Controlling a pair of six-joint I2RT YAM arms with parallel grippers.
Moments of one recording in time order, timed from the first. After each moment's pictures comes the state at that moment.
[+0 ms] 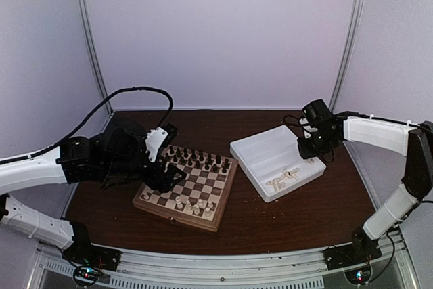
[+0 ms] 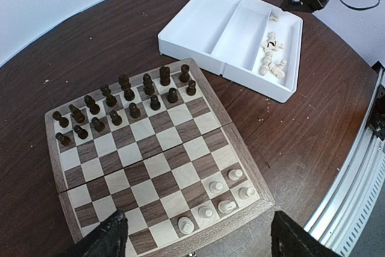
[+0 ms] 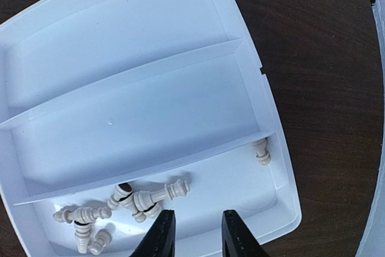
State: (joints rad) left arm -1.03 1.10 0.93 -0.49 -0.15 -0.26; right arm 0.38 1.51 1.05 -0.60 0.18 0.21
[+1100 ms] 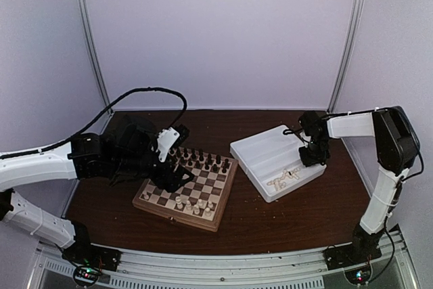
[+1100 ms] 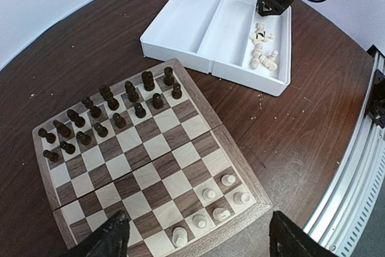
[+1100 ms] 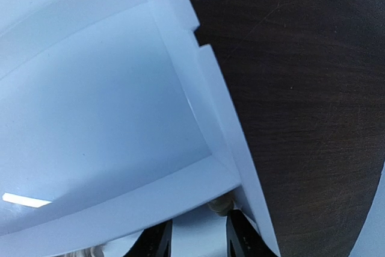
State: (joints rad) left arm -1.03 1.20 0.98 -0.47 -0.10 -0.20; right arm 0.27 1.84 1.14 -0.59 0.27 0.15
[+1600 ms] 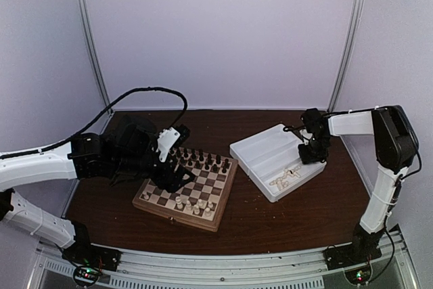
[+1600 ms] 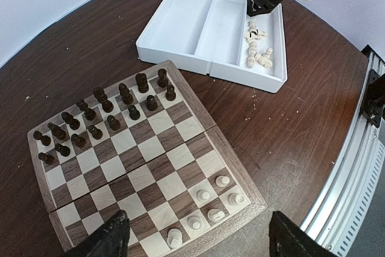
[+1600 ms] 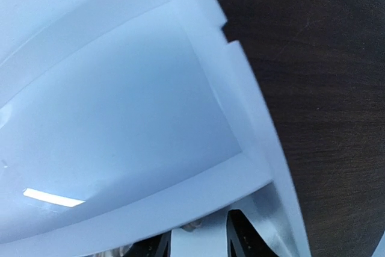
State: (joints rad) left arm -1.03 1.20 0.98 -0.46 -0.08 -0.20; right arm 0.24 1.87 1.18 -0.57 0.16 0.14
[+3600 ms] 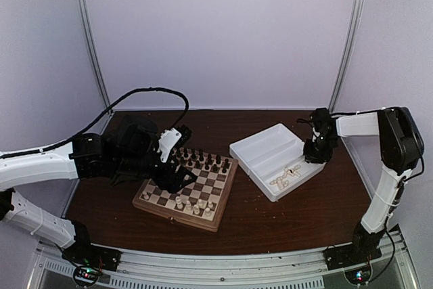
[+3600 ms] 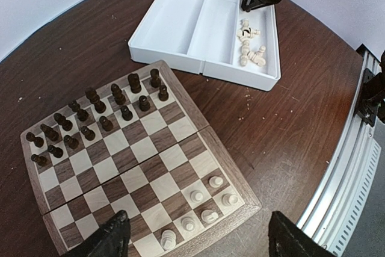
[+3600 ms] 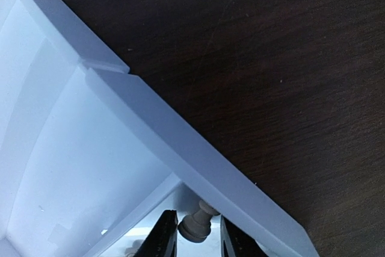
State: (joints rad) left arm -1.03 1.21 0.98 -0.45 -0.05 -0.20; right arm 0.16 1.82 1.12 -0.49 0.03 0.48
